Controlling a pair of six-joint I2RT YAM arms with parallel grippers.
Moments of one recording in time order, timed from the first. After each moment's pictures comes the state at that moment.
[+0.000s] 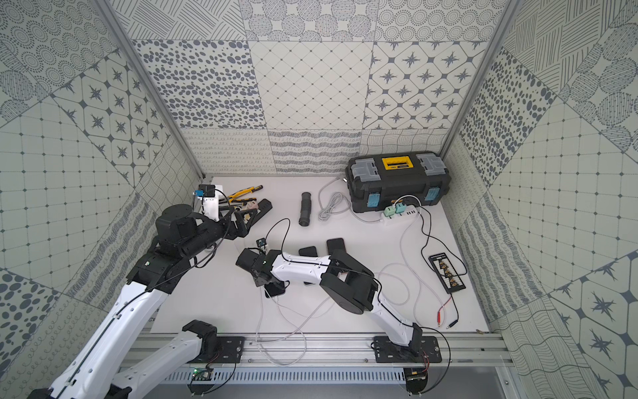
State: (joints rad) left arm -0.19 0.90 1.01 -0.43 0.19 -0.29; right arm 1.19 2.27 1.76 -0.68 0.37 0.70
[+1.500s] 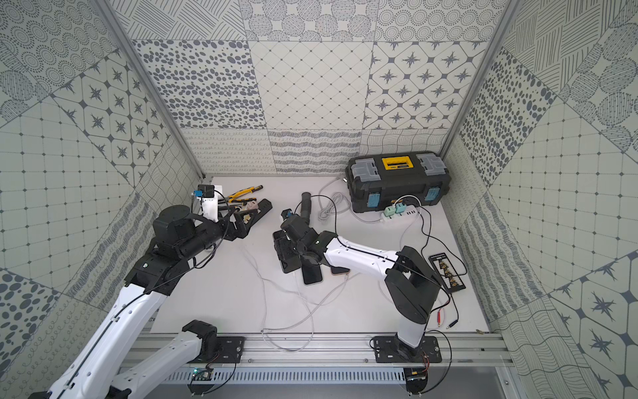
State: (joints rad) left arm -0.19 0.89 1.01 -0.42 0.24 -0.29; right arm 0.94 1.73 1.27 -0.26 0.04 0.44
